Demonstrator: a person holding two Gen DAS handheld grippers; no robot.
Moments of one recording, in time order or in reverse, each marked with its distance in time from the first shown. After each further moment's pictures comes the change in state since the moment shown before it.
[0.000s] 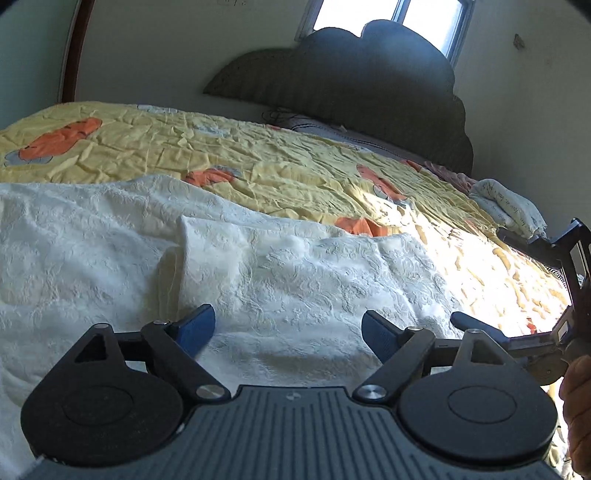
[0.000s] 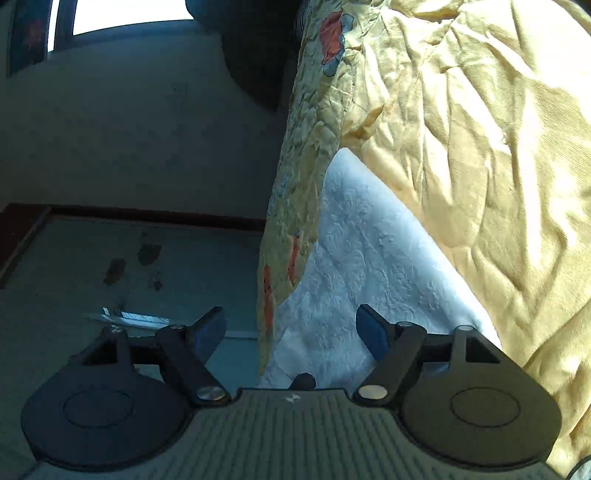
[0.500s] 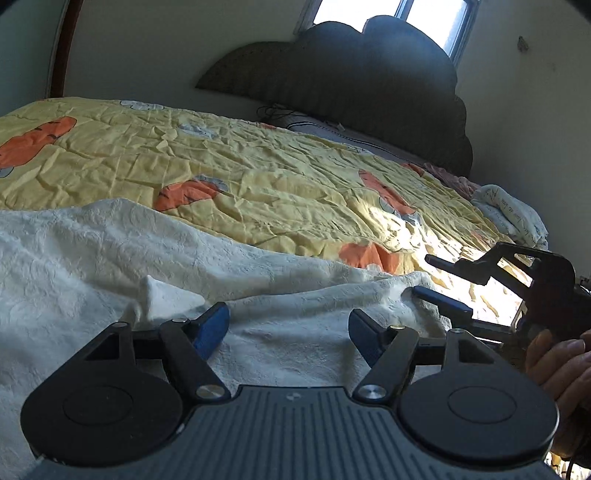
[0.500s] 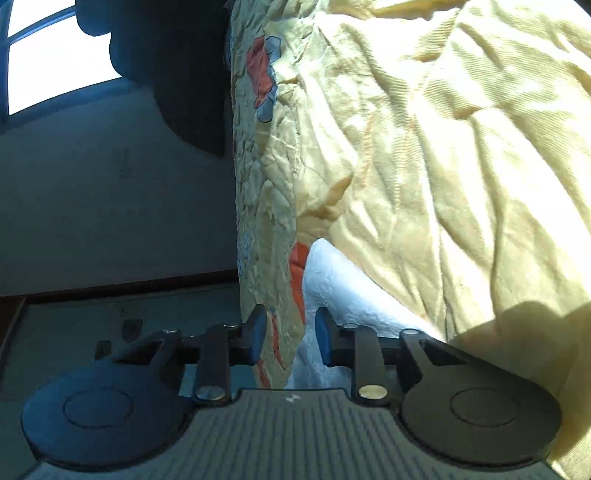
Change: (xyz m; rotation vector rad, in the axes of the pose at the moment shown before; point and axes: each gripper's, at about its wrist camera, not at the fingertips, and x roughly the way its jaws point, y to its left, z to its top) left arm 0.053 0.000 0.037 -0.007 0.021 -0.019; right arm 0.058 -0.013 0.061 0.119 -0.045 -0.121
